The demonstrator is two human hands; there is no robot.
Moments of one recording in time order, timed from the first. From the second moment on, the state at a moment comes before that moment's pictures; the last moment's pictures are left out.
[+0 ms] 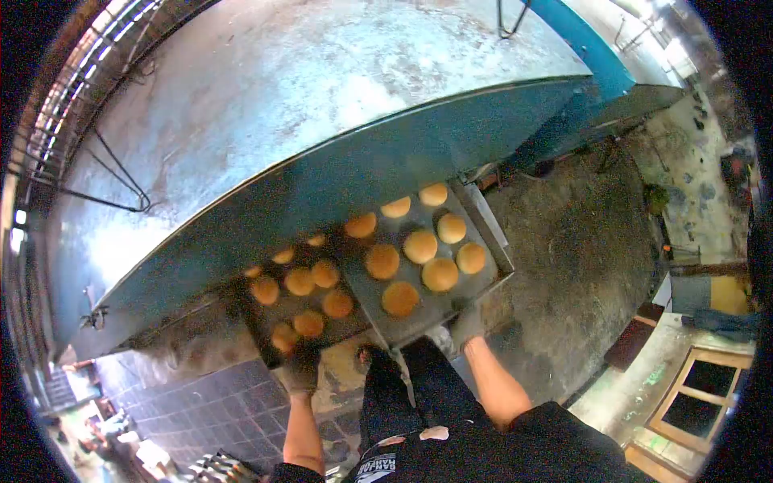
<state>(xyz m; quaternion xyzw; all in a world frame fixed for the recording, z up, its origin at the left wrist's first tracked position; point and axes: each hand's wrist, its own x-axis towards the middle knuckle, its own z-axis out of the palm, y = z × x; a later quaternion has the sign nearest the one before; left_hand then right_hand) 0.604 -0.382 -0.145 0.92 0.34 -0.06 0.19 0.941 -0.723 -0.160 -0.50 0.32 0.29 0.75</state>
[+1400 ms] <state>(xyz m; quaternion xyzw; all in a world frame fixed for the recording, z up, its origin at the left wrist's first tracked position) 0.658 -0.220 -0.210 0.84 0.44 0.06 0.31 1.096 -0.521 -0.235 -0.82 -0.37 0.28 0.33</state>
